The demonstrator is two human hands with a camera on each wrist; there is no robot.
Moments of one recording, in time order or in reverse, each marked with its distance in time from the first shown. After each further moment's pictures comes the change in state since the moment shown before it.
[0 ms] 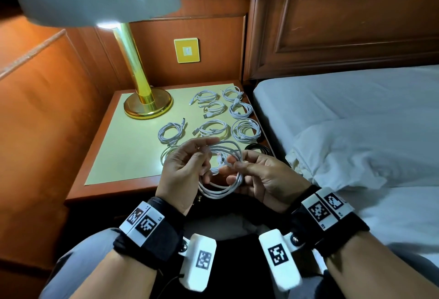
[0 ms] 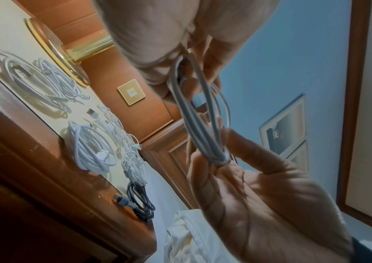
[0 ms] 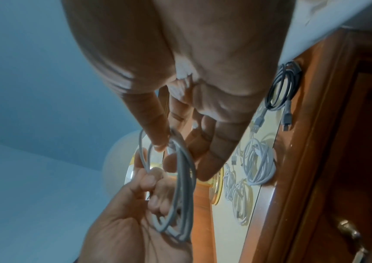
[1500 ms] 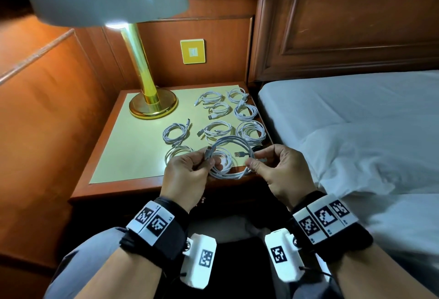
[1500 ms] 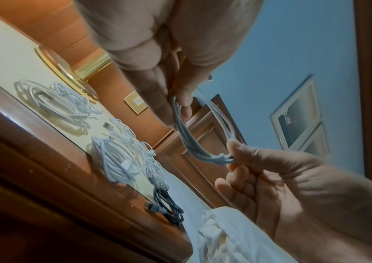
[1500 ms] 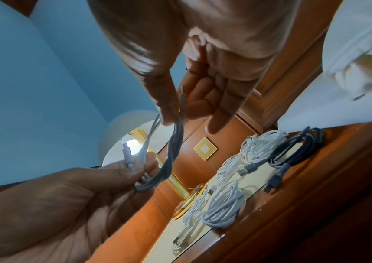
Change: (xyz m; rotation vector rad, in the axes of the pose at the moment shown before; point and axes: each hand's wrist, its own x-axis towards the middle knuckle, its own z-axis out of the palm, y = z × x) left_hand 0.007 -0.017 -0.016 0.483 0.145 -0.152; right_hand 0.008 0.004 -0.020 -0.689 0.513 -0.455
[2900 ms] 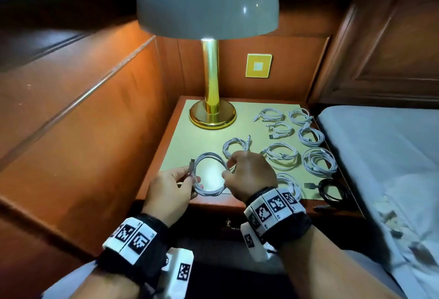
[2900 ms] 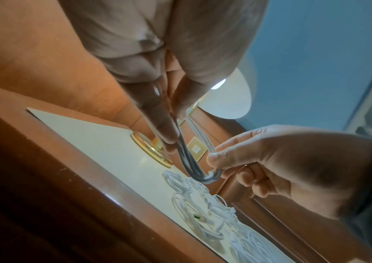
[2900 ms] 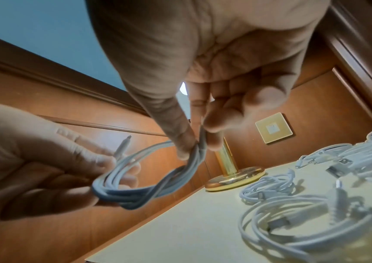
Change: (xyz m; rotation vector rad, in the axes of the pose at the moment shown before) left_hand 0.028 -0.036 -0.159 0.198 0.221 -0.115; right_hand 0.032 -0.067 0.198 -0.746 -0.348 -0.190
